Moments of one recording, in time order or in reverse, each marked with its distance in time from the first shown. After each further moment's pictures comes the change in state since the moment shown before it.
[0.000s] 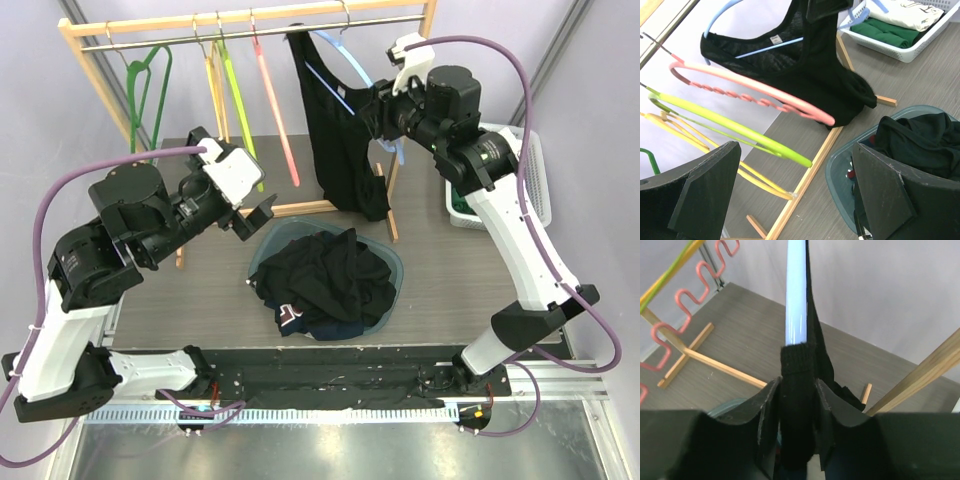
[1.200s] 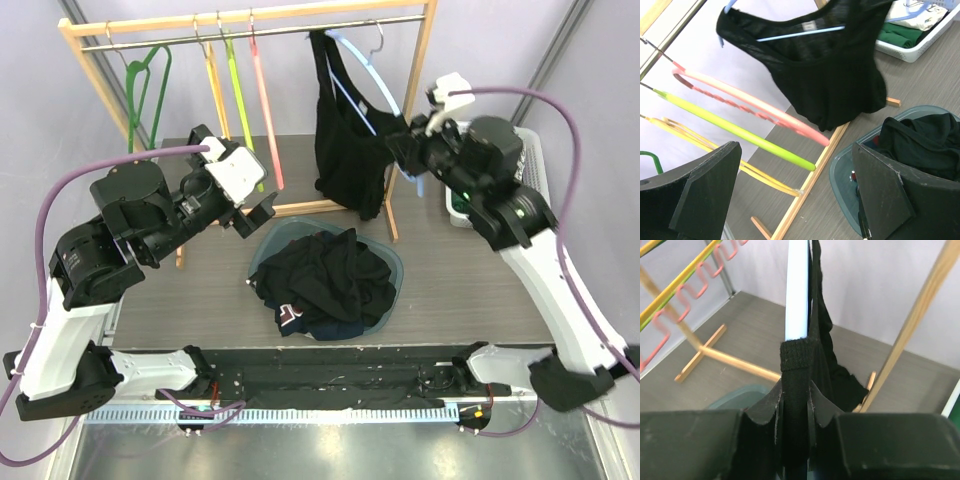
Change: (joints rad) left arm 0.002 0.014 0.016 0.001 0.000 0.021; right arm -0.002 -0.327 -0.417 0.172 -0.003 0.053
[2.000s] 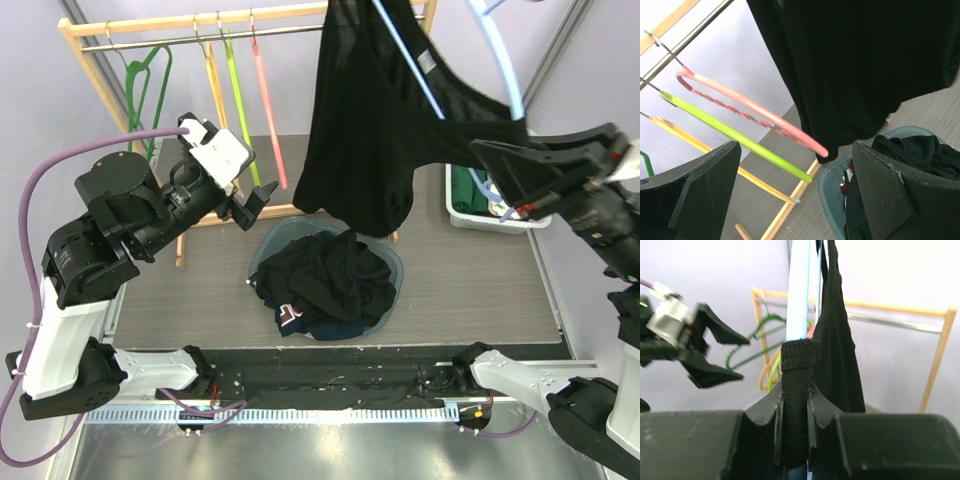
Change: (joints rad) left arm 0.021 0.032 0.080 0.007 0.019 -0.086; right arm 0.000 -0.229 0.389 -0.209 -0.234 0.121
